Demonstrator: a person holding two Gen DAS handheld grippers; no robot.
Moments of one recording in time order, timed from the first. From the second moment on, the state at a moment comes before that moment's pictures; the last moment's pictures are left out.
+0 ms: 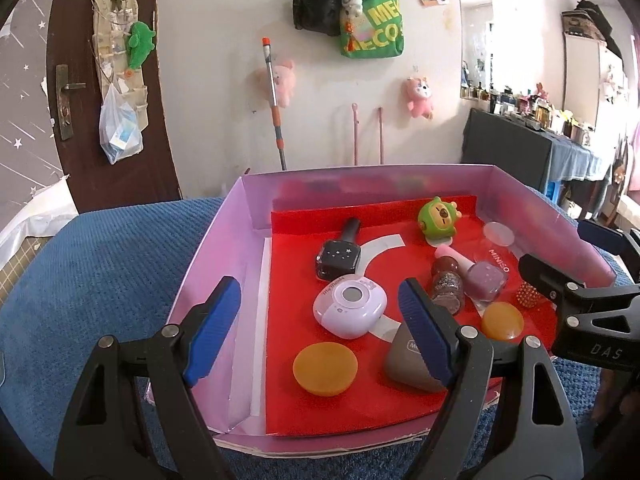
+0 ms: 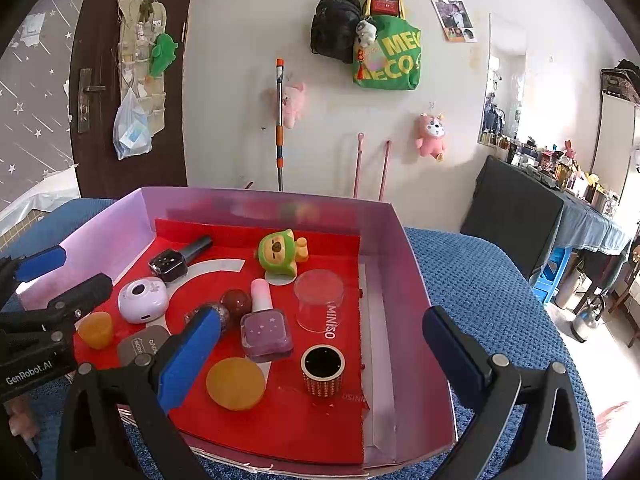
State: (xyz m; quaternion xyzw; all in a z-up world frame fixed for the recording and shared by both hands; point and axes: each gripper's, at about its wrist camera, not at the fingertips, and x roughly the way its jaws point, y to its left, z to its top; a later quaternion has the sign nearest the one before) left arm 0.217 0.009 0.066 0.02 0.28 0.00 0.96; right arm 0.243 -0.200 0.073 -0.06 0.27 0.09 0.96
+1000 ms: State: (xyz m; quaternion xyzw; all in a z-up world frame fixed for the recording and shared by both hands) left arm 0.218 0.010 0.066 0.02 0.28 0.00 0.96; right arm 0.240 -0.195 0.074 -0.07 0.27 0.10 0.96
